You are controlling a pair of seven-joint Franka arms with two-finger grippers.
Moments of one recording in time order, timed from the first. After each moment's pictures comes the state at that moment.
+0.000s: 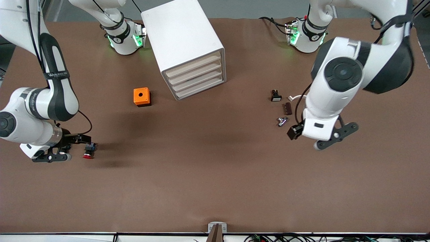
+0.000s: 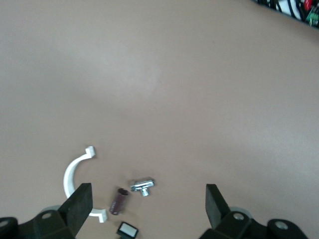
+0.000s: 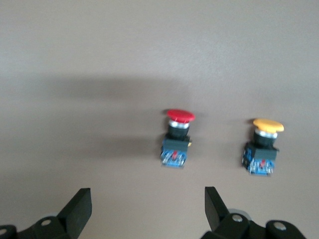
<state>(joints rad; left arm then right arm) -0.28 0.37 -0.12 -1.35 0.20 1.69 -0.89 -0.01 0.41 -0.08 -1.75 -0.01 2.06 -0.13</state>
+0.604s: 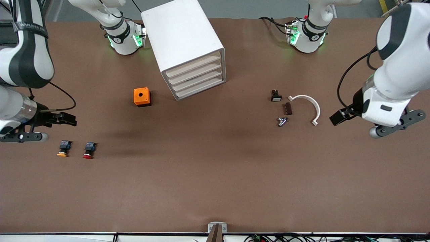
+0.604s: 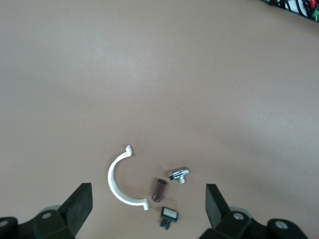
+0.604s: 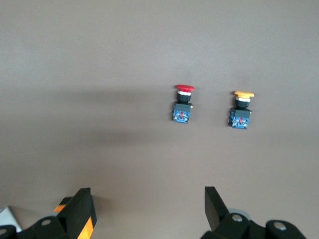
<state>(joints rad) -0.10 0.24 -0.13 -1.35 0.10 1.57 -0.58 0.01 0.18 -0.08 -1.71 0.00 1.81 -0.10</state>
